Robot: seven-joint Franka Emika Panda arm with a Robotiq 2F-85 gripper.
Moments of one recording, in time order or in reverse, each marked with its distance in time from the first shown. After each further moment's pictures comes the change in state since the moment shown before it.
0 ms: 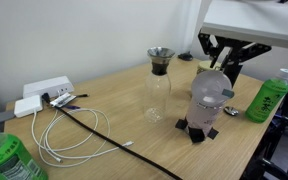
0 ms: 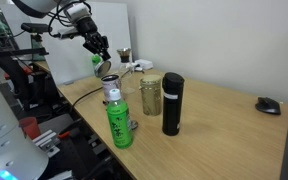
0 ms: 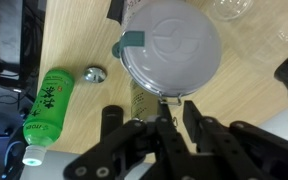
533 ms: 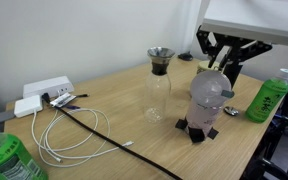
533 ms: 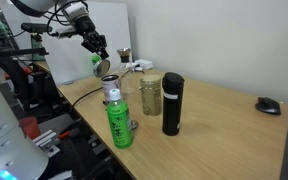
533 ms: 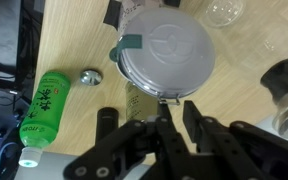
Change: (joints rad) arm 0.024 0.000 0.000 0.010 0.003 0.000 0.000
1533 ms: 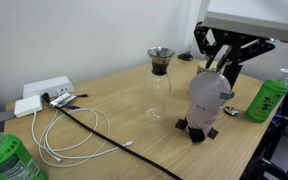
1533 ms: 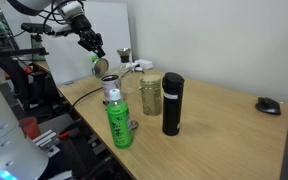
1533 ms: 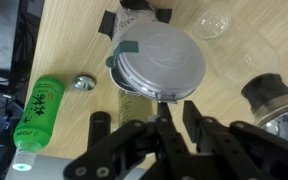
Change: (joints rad) arm 0.045 0.000 0.000 0.014 0.006 0.004 0.000
